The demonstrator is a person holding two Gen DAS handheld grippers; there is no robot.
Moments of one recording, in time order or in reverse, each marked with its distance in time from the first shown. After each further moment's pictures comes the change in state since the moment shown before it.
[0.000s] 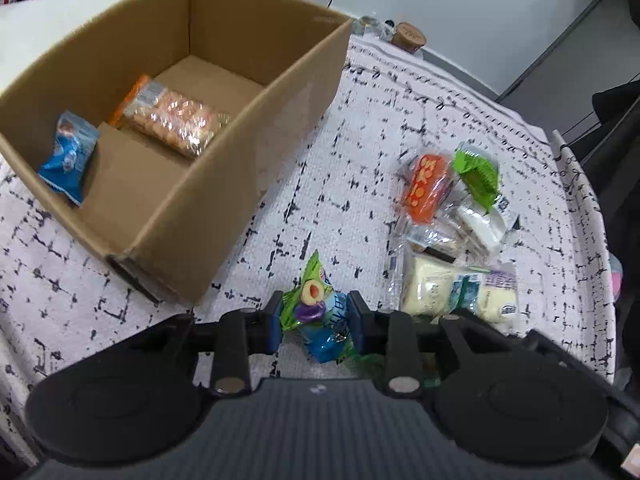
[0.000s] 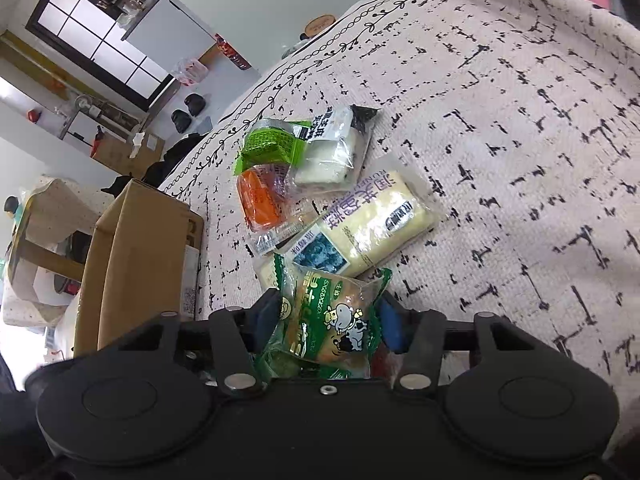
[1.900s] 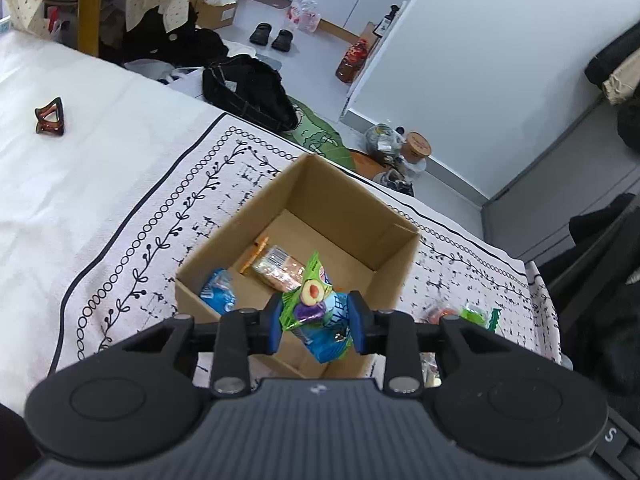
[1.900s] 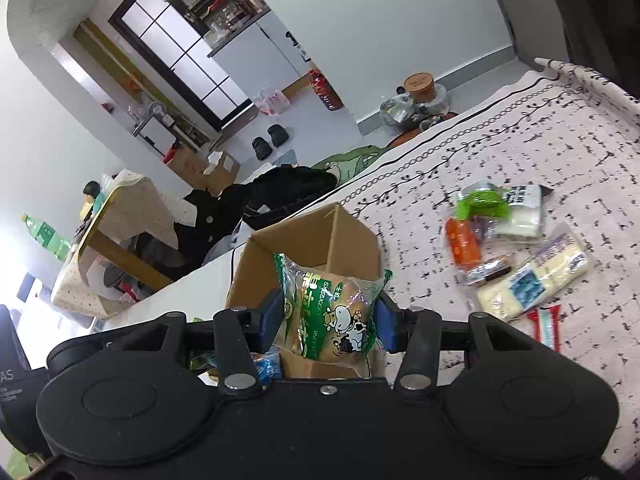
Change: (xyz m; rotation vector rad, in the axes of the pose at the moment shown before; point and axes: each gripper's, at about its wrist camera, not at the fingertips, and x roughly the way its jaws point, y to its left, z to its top) left arm -0.121 0.107 0.063 -0.114 -0.230 -0.067; right arm -0.049 0.153 -0.022 -0.157 -0.153 0.131
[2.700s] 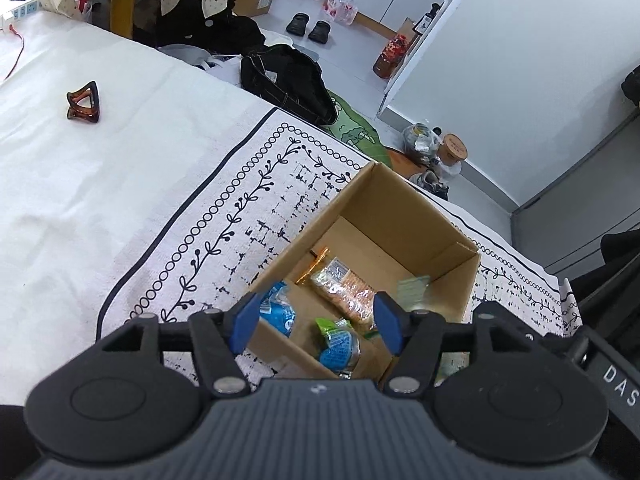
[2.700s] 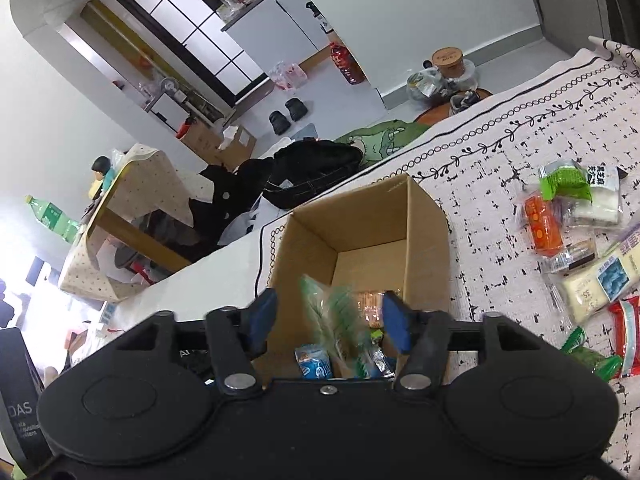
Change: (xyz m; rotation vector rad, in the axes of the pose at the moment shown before) left arm 0.011 0.039 0.017 -0.056 0.033 0.075; right arm 0.047 0.048 -0.004 -0.005 0.073 0.028
